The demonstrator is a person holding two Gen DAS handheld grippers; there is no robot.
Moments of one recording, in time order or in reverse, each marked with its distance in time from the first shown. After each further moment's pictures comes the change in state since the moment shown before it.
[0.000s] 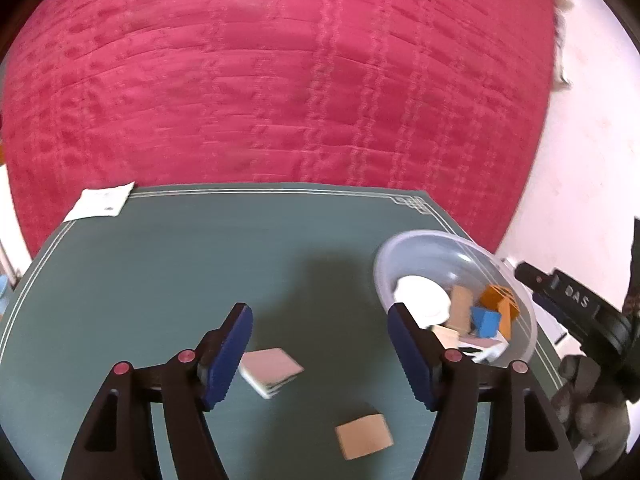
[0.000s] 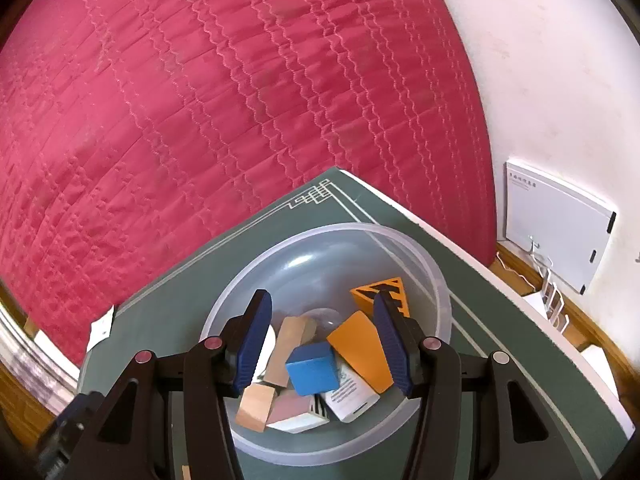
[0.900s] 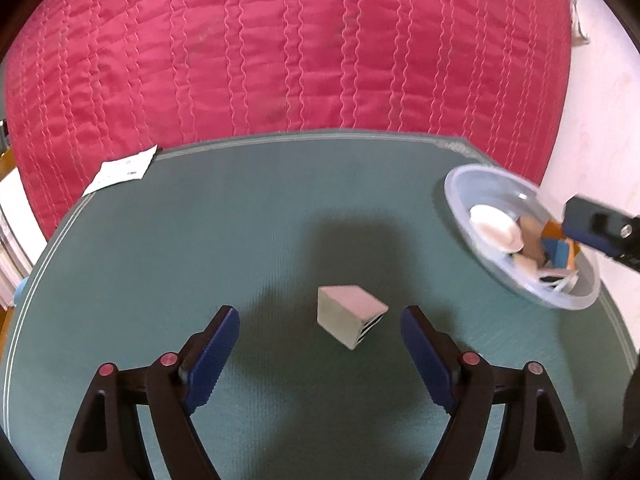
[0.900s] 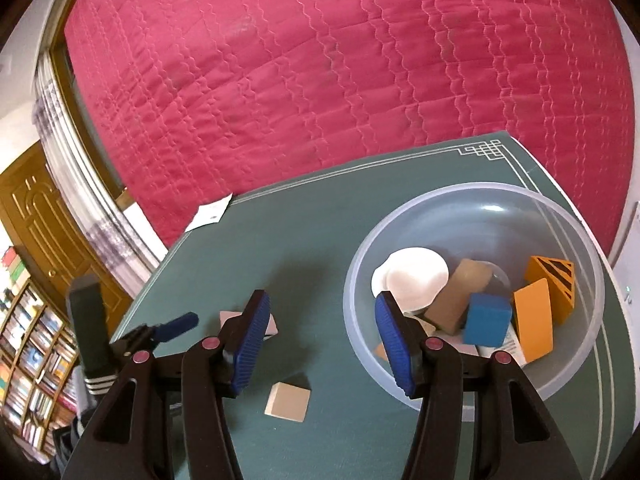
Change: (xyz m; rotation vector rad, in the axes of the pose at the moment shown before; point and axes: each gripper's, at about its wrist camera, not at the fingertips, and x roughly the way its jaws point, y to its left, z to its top) left arm 0.031 0.034 -0.040 0.084 0.130 0.101; right arm -0.004 0.069 -0.033 -0.335 0.248 0.439
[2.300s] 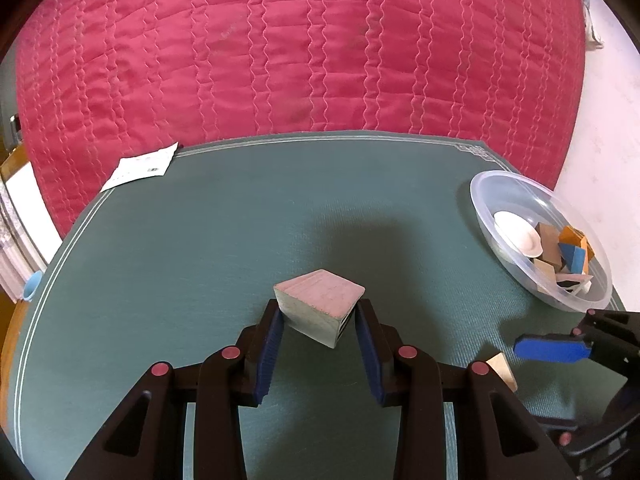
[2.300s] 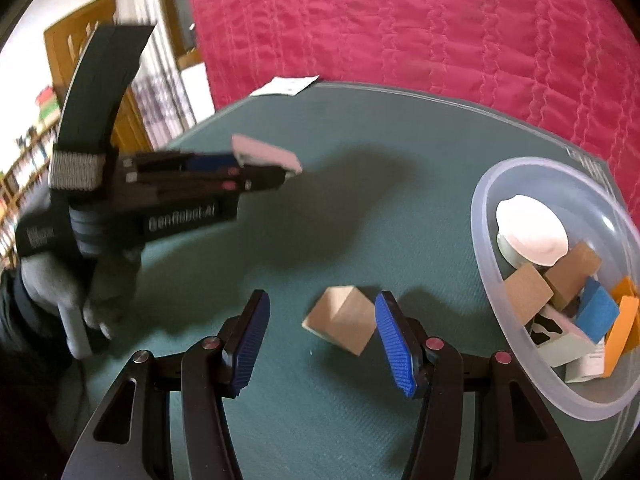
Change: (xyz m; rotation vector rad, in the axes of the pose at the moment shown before) left arm -0.008 0.019 0.001 -0.021 -0.006 0.039; right arm 0.051 0.056 -0.066 -0.467 0.289 0.094
